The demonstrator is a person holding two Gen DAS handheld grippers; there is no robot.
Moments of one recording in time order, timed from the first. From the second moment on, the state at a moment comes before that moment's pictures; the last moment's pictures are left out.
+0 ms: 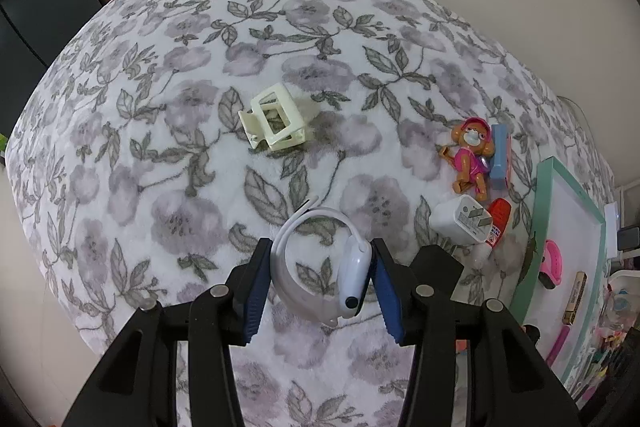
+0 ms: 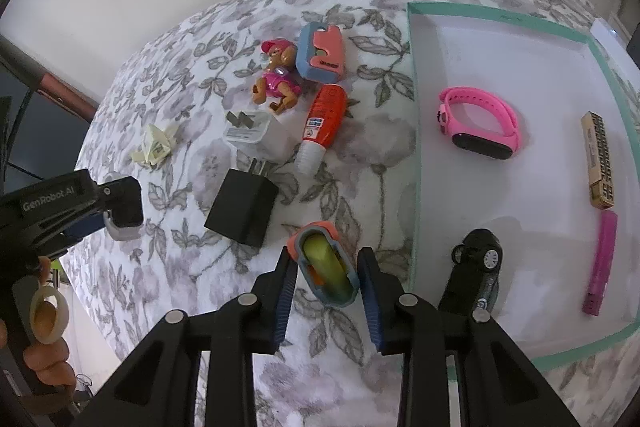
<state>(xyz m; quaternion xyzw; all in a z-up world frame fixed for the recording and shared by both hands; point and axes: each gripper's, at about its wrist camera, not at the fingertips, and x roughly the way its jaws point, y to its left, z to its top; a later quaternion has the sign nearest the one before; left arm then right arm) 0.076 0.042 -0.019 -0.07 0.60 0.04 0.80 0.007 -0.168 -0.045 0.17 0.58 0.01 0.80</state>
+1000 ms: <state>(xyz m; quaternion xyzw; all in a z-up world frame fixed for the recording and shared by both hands) 0.069 0.021 0.020 -0.08 0.56 0.01 0.83 0.003 -0.182 0.025 0.12 0.49 -0.03 0.86</state>
